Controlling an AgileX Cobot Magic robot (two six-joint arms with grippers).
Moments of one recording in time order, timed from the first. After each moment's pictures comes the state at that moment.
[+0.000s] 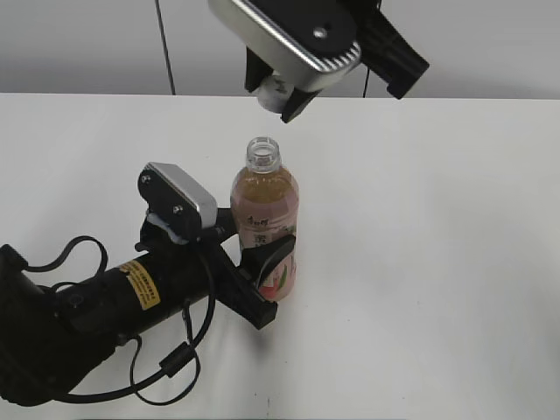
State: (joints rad) left arm -0.71 2.01 -0.52 0.16 -1.21 -0.02; right arm 0.74 1.78 -1.77 0.16 1.22 -2.02
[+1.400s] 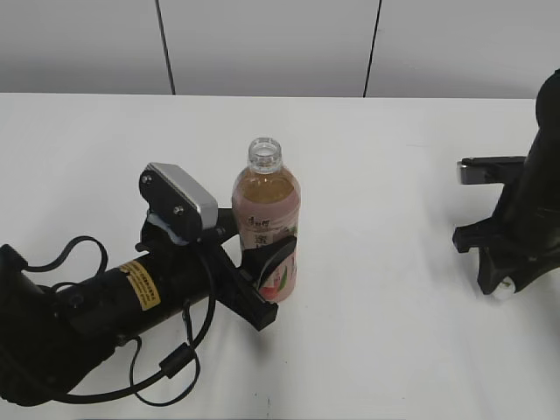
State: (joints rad) left arm -0.71 2.01 -0.52 0.17 -1.21 -0.02; right arm 0.13 1.90 -1.05 0.07 0.84 -0.08
